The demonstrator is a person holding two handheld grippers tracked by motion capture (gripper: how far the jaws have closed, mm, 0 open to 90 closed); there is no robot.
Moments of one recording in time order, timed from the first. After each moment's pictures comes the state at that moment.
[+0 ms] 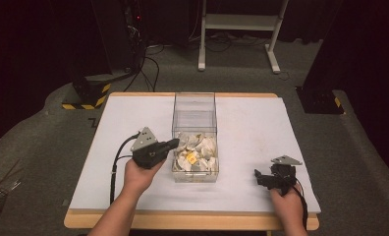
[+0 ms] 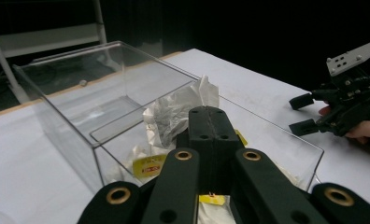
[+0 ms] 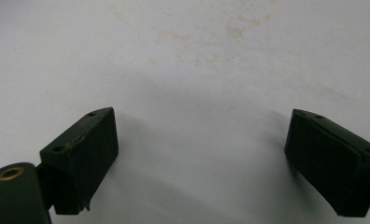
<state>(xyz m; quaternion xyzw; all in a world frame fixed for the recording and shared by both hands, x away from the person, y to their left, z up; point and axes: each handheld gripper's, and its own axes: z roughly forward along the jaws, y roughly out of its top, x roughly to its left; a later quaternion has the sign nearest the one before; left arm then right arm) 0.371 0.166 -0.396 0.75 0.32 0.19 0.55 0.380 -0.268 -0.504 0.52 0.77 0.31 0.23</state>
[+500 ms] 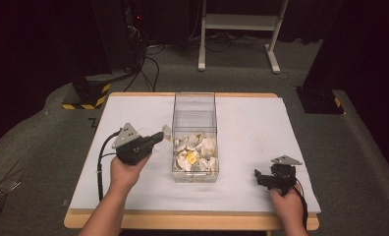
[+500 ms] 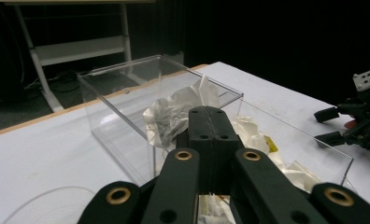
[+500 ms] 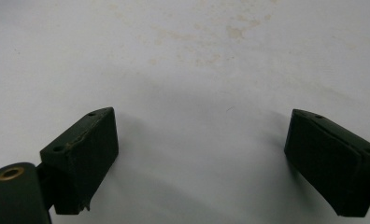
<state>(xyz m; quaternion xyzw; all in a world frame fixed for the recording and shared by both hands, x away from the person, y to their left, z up) 0.371 0.207 -0.385 0.72 0.34 0.23 0.56 0.380 -0.268 -0.504 0.52 0.76 0.31 0.23</state>
